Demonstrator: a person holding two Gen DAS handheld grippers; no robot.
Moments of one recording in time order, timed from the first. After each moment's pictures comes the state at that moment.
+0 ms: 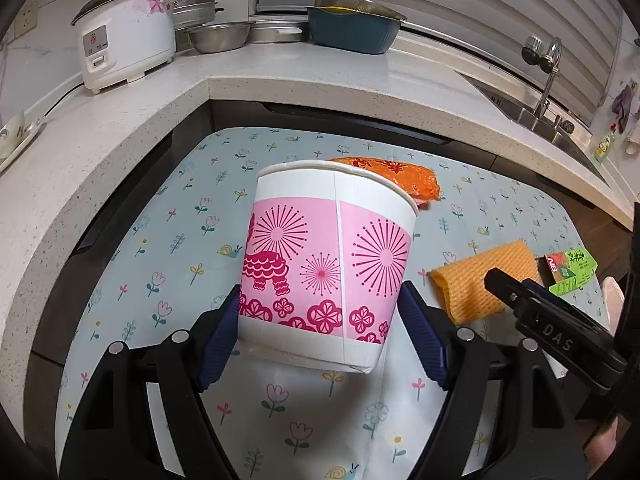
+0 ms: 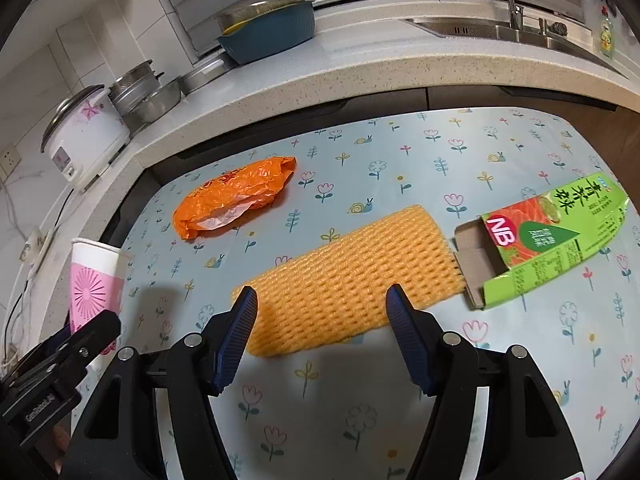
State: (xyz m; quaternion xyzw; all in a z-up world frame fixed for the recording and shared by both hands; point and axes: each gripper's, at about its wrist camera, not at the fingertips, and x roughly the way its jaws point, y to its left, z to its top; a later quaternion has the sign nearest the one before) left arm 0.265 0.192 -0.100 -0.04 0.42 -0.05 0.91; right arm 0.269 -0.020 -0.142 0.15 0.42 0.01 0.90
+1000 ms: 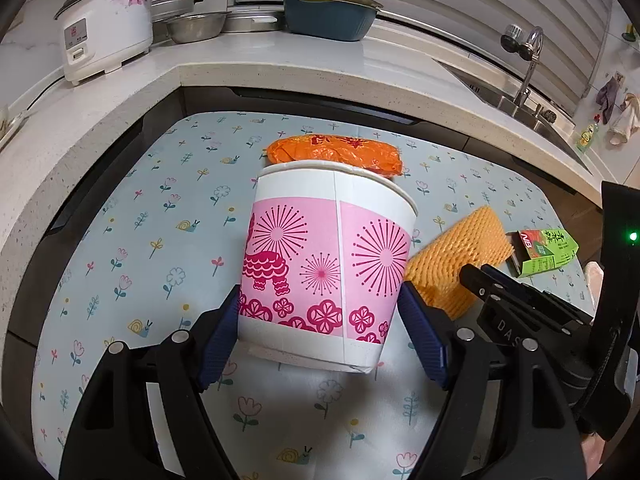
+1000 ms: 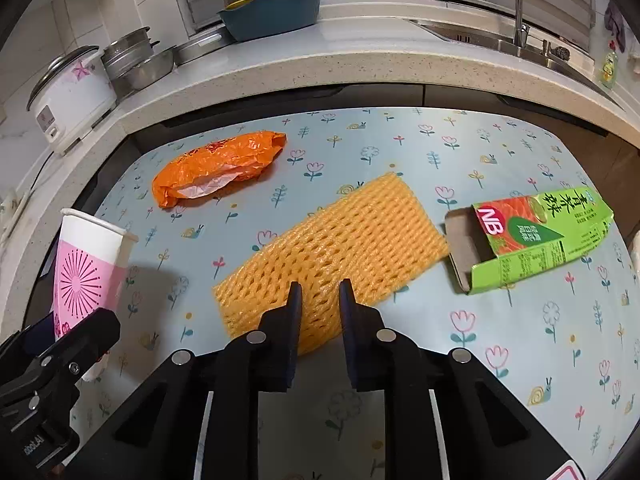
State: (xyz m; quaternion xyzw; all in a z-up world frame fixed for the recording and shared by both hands) left arm 0.246 0.167 -0.108 -0.04 0.43 -0.08 0.90; right arm 0.256 -0.010 -0.146 0.08 0.44 -0.01 0.90
